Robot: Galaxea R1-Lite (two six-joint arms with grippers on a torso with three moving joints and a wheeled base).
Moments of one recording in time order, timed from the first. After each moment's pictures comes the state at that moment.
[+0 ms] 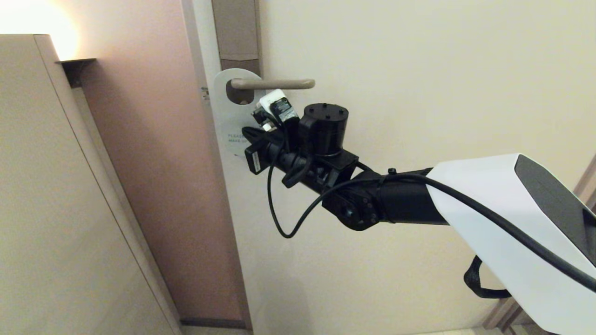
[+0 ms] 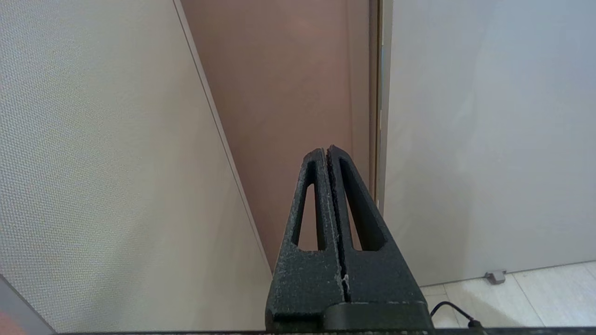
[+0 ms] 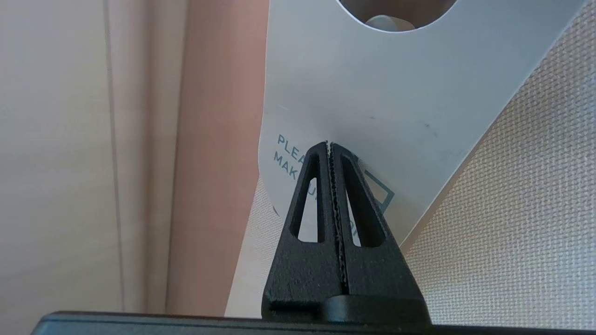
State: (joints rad) left arm 0.00 0.00 0.00 0.03 -0.02 0.11; right arm 0.75 2.36 -1.81 -0.68 0.06 -0.18
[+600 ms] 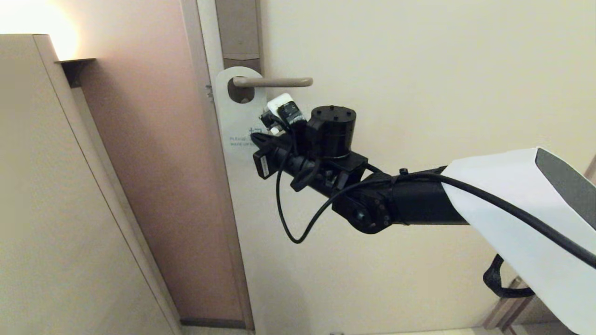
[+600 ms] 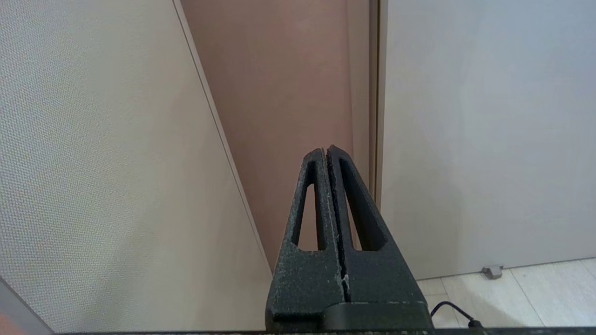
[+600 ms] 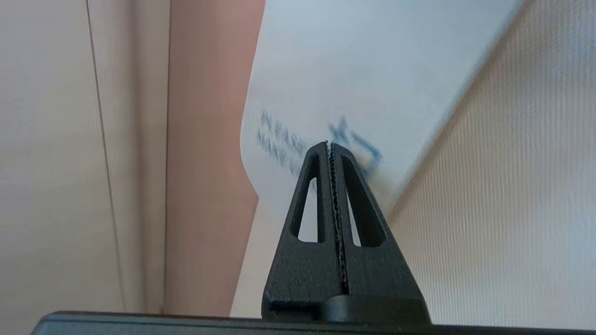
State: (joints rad) left arm 0.00 0.00 0.00 0.03 -0.02 0.11; right arm 0.75 2.30 -1.69 -0.67 0.04 -0.18
